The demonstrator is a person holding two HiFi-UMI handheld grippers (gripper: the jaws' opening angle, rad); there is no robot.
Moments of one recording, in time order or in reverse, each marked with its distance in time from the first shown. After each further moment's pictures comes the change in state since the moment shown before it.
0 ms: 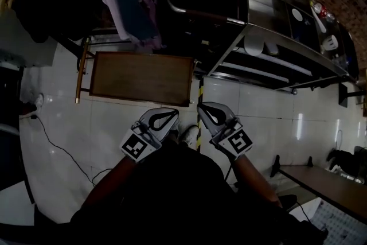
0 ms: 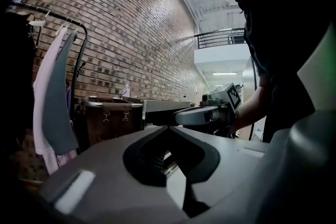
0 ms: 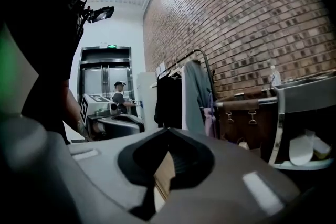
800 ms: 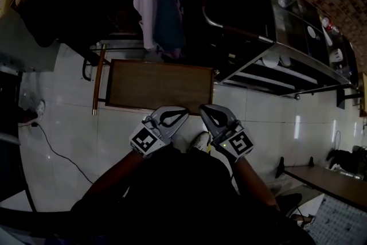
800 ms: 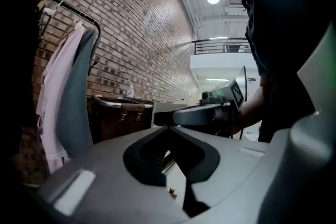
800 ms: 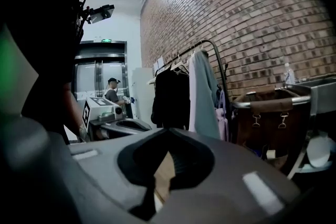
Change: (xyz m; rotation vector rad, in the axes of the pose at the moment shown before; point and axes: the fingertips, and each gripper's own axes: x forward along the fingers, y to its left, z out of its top) left arm -0.071 0.103 -0.011 -0.007 -0.032 -0.110; right arm 0.135 0.052 0.019 0.000 0.026 -0.057
